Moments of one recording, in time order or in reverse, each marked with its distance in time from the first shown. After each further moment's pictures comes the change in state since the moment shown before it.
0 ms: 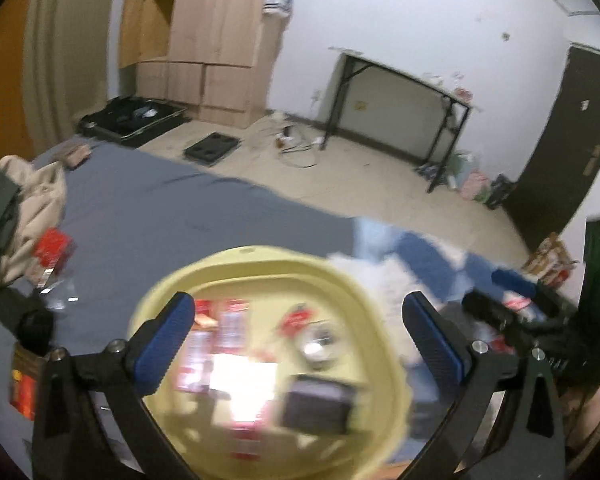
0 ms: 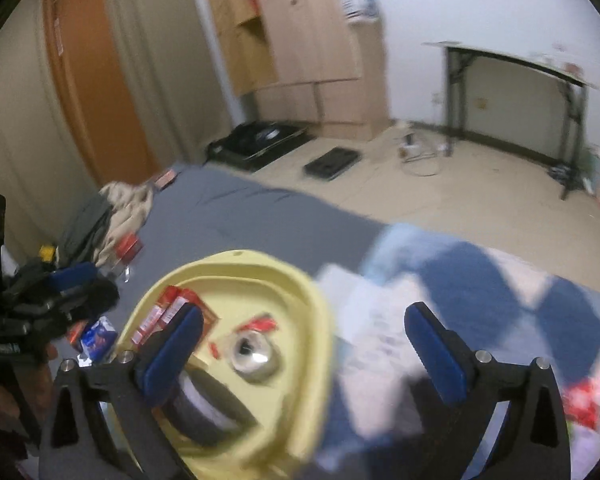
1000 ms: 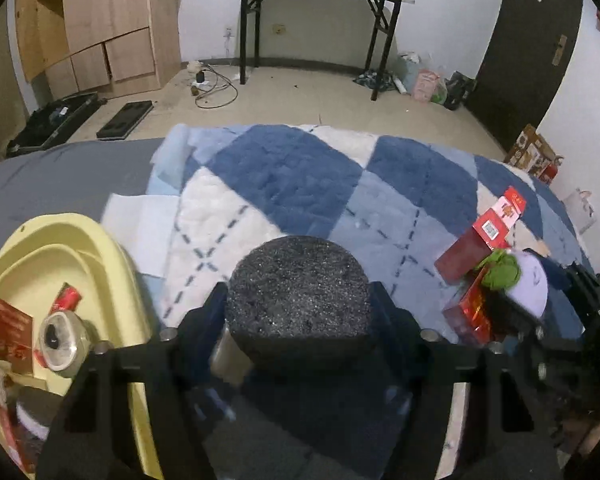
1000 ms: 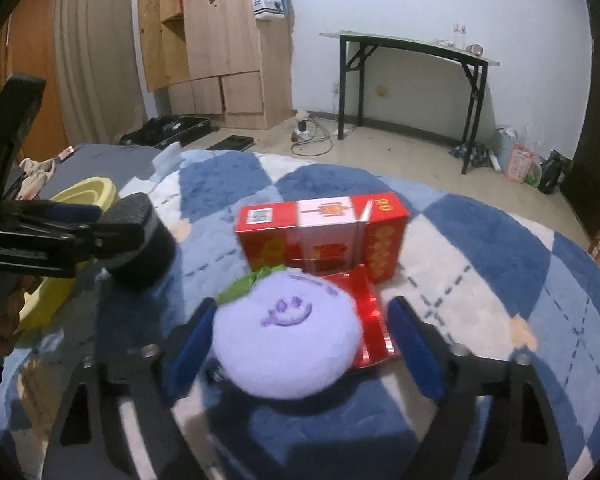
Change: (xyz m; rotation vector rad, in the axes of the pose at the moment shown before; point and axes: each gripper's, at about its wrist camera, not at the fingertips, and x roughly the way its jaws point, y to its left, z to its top) left arm 0.143 -0.172 -0.063 0.245 0.234 -0.057; right arm -0.056 -0.165 -0.123 0.016 0.009 -0.284
